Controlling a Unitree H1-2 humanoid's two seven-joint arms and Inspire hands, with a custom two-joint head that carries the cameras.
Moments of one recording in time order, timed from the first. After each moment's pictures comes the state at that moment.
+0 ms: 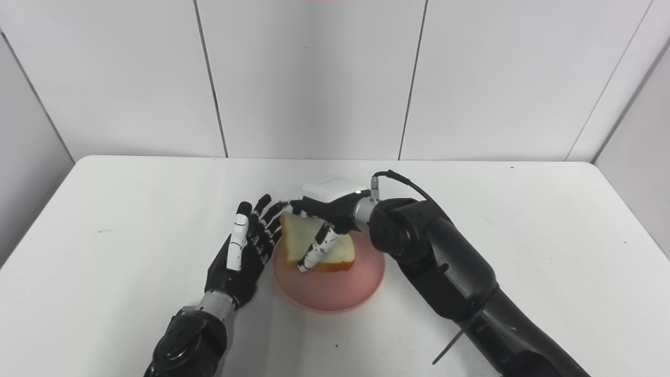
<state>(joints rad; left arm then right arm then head) -0.29 -0.13 -0.03 0.15 -0.22 0.18 -0.14 -0.79 -0.35 0.53 0.01 -0.76 0.24 0.78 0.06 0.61</state>
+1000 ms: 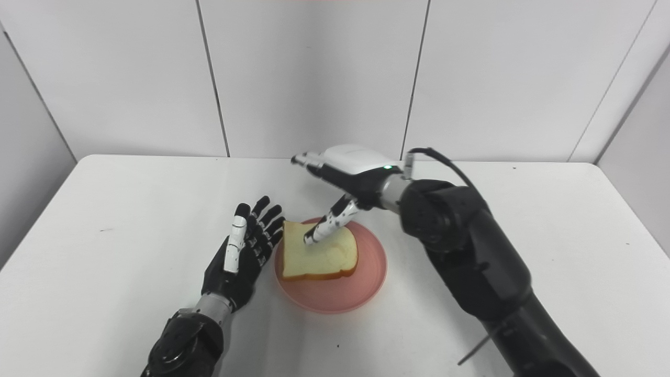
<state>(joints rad) -0.25 -0.13 -0.03 0.08 -0.21 0.20 -0.13 -0.66 -0.37 0.26 -0.17 -0.67 0.32 0.72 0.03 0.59</state>
